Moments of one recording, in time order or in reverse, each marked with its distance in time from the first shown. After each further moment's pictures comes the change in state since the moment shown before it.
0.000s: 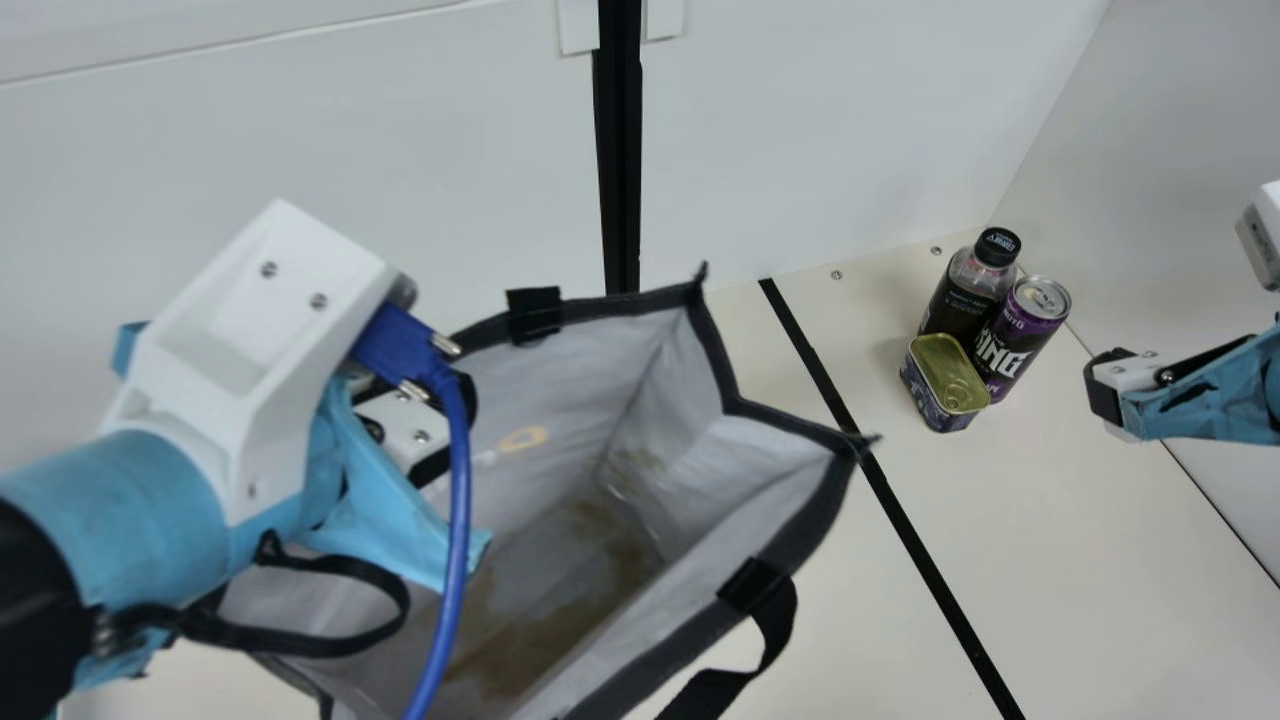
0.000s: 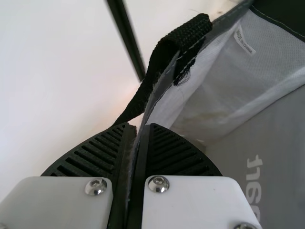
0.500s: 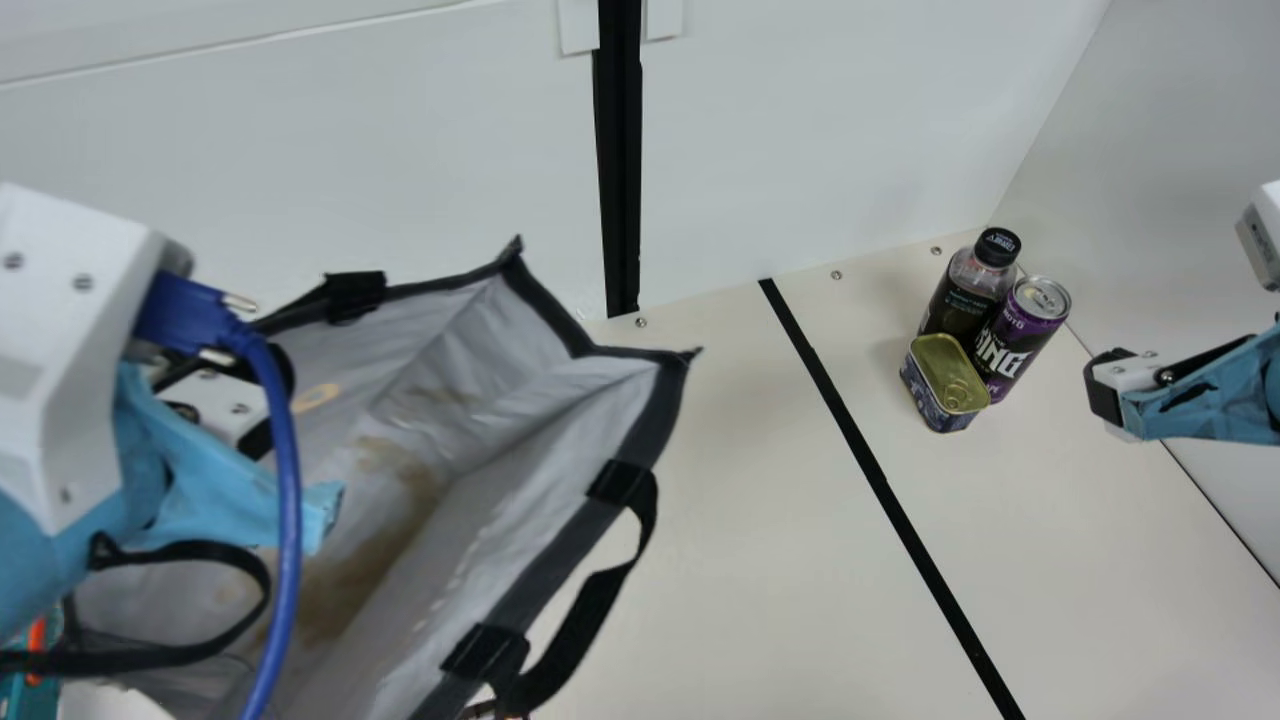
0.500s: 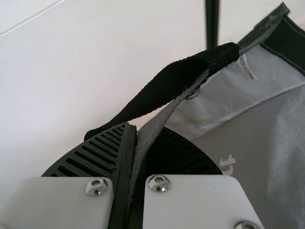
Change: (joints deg) left arm 1.6 -5.8 5.4 16.5 0.2 -12.7; right arm 0.0 0.0 0.0 0.0 0.0 0.0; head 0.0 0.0
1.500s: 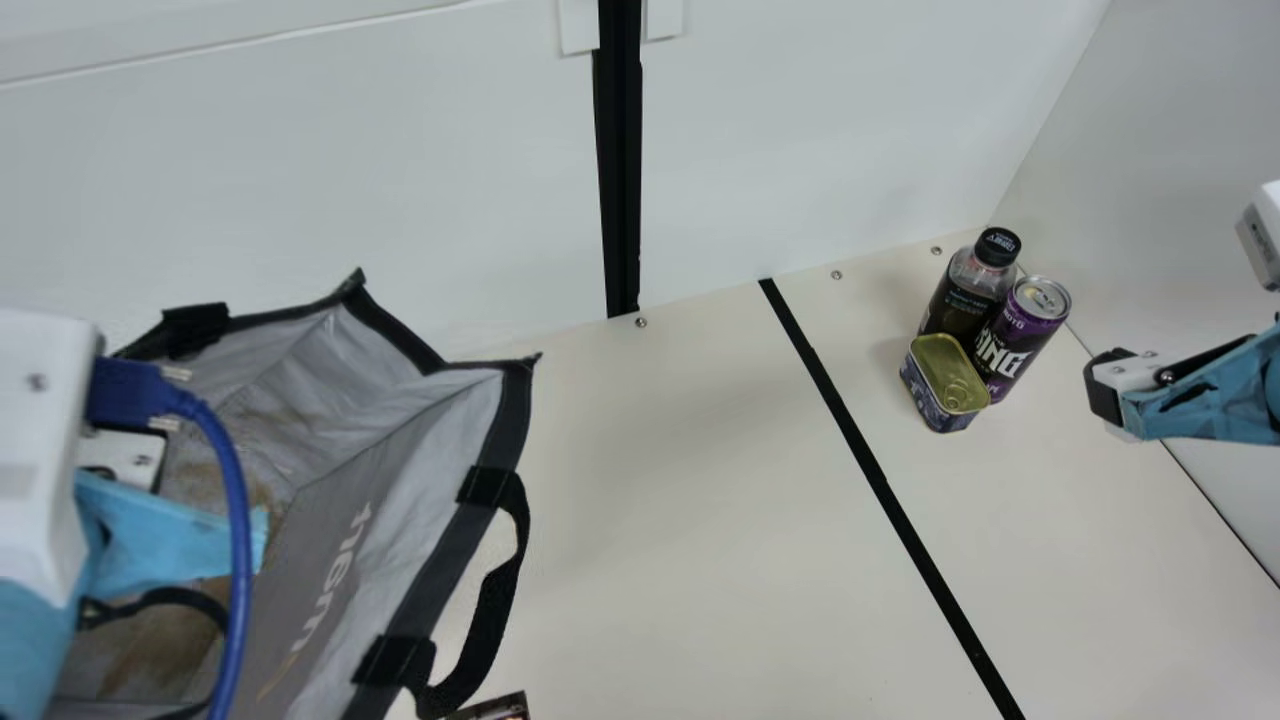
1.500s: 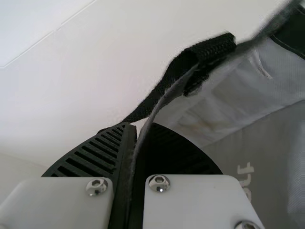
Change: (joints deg) left arm -7.0 -6.2 19.0 28.3 -0.1 -19.4; right arm 0.0 0.0 0.0 0.0 0.0 0.0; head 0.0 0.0
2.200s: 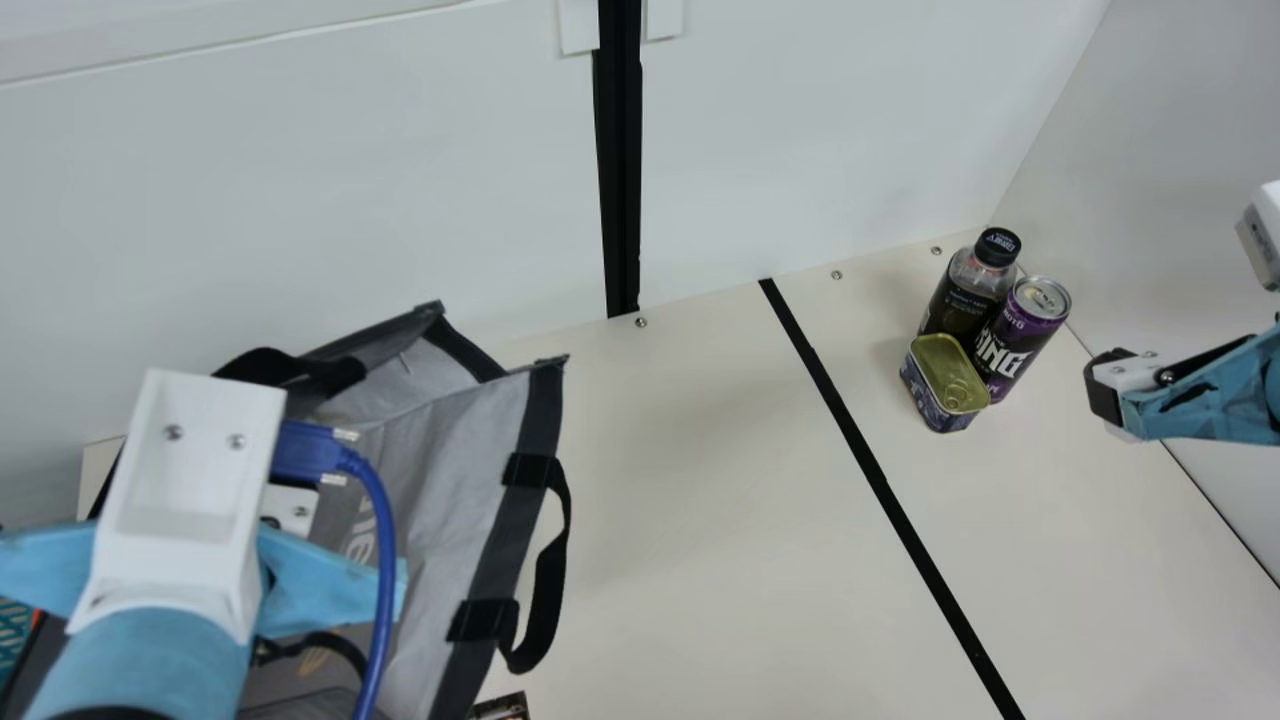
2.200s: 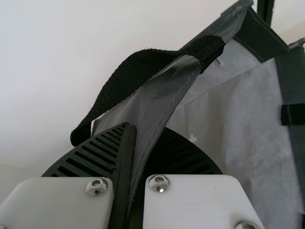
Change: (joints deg) left arm -6.6 2.1 4.3 -3.1 0.0 -7.6; right arm 0.0 0.0 0.0 0.0 0.0 0.0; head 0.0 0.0
